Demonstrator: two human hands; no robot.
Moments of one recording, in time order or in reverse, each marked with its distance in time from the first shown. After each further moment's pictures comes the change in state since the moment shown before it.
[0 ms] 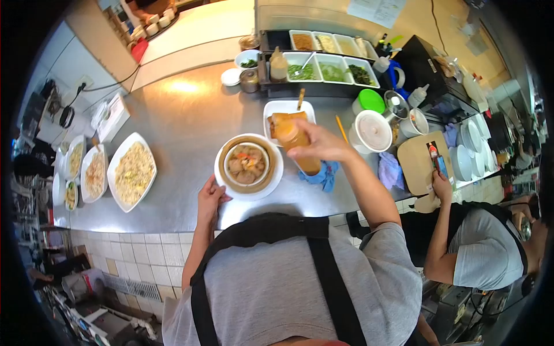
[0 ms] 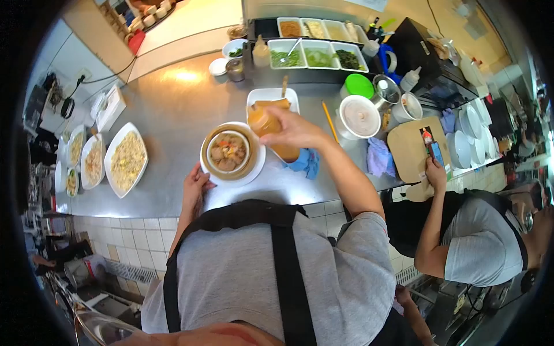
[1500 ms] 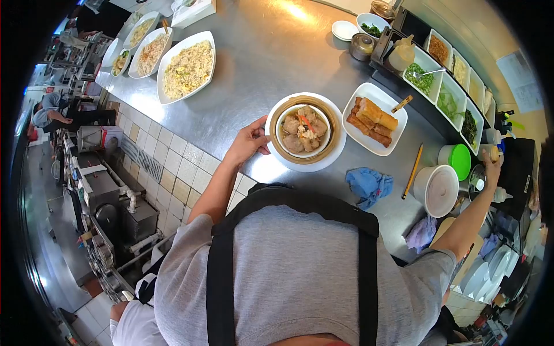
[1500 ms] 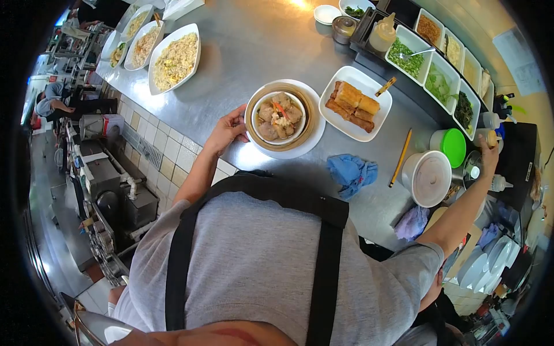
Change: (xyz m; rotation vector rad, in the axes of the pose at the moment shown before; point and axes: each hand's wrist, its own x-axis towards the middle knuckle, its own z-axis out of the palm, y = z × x) left_hand -0.003 0.005 0.010 0.134 0.085 -0.082; right_hand -0.022 0.274 -0.379 -0.576 0.646 0.426
